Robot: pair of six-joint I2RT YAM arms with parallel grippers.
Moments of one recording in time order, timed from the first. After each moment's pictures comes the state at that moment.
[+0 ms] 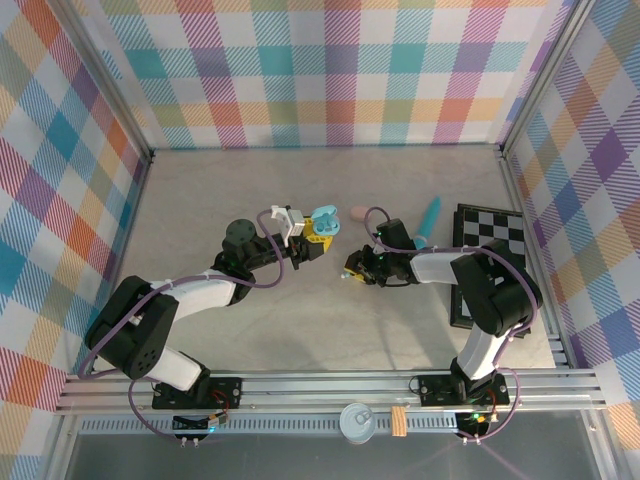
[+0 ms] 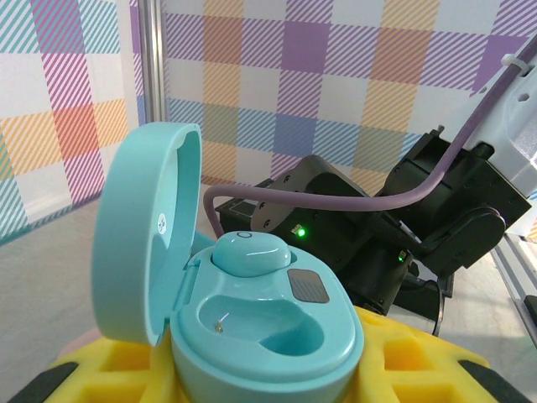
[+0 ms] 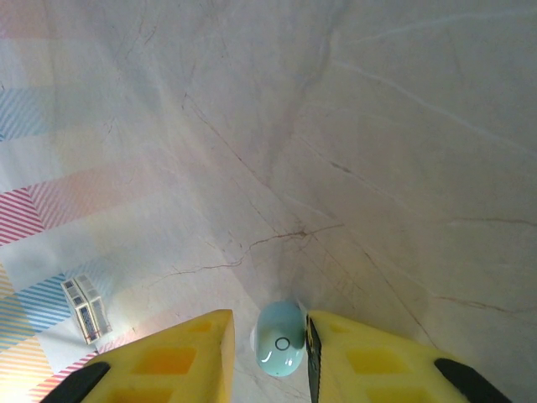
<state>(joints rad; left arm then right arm) -0.51 1.48 0.62 0.91 0.69 -0.08 0.49 1.74 0.76 0.09 -0.51 1.02</state>
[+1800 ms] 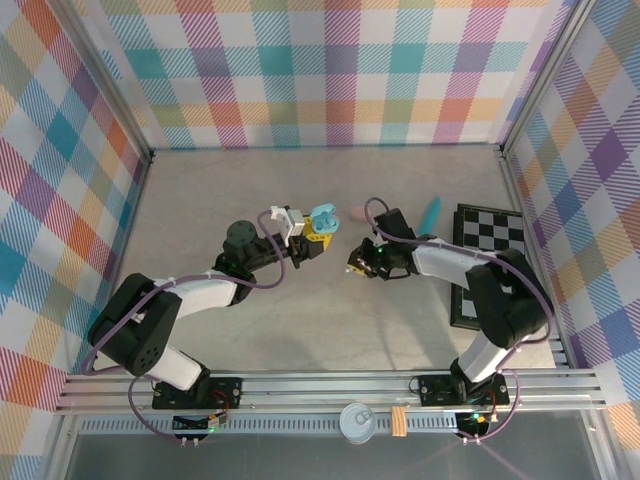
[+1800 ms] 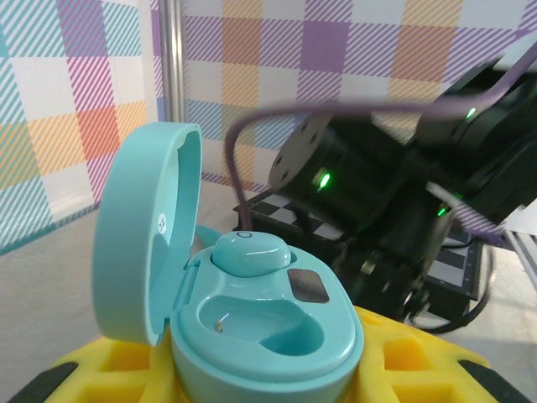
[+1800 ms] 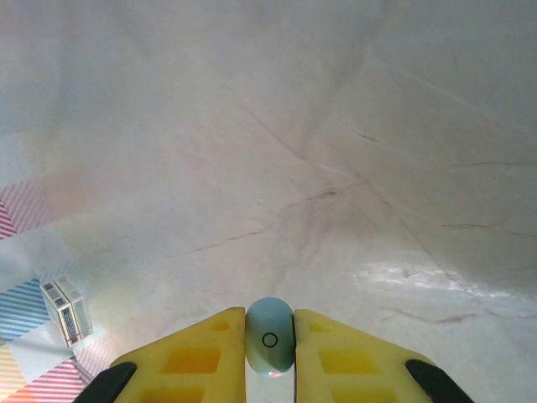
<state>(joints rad) -0.51 1.51 0.61 0.96 0.64 -0.07 0.51 1.62 0.89 -0.23 -0.41 0.95</state>
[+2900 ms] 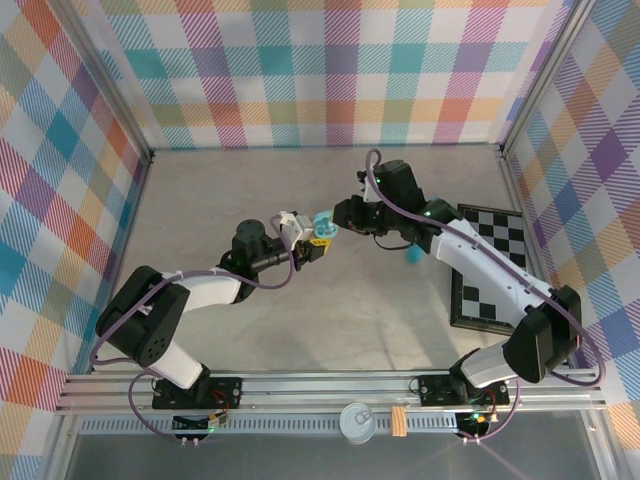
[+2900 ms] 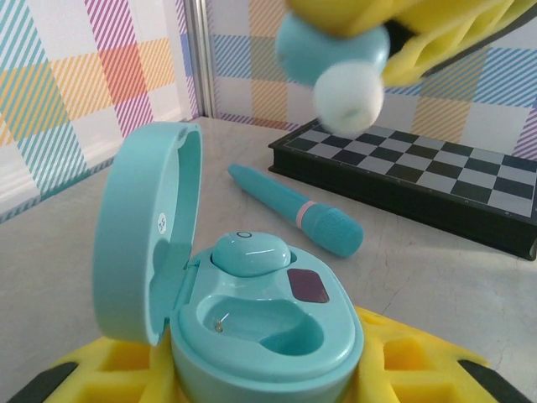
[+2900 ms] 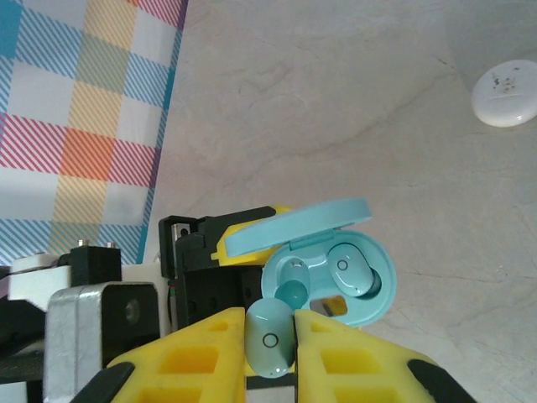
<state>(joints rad) -0.52 1.56 0.62 0.82 0.57 0.11 0.61 1.44 1.31 -0.52 -0.37 0.73</state>
